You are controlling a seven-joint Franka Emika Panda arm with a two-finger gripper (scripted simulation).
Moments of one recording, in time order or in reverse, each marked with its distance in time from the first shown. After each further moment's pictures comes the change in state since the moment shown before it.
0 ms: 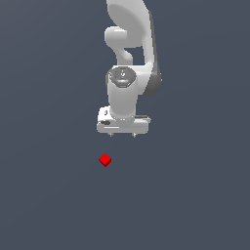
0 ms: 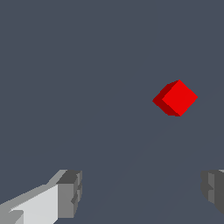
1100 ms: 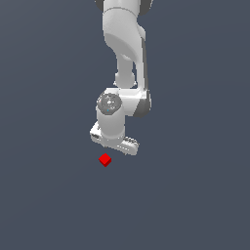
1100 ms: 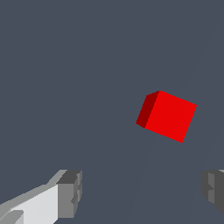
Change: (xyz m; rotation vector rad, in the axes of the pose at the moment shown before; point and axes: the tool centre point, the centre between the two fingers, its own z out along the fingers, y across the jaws) arm 0.041 0.034 0.061 0.011 0.014 0.353
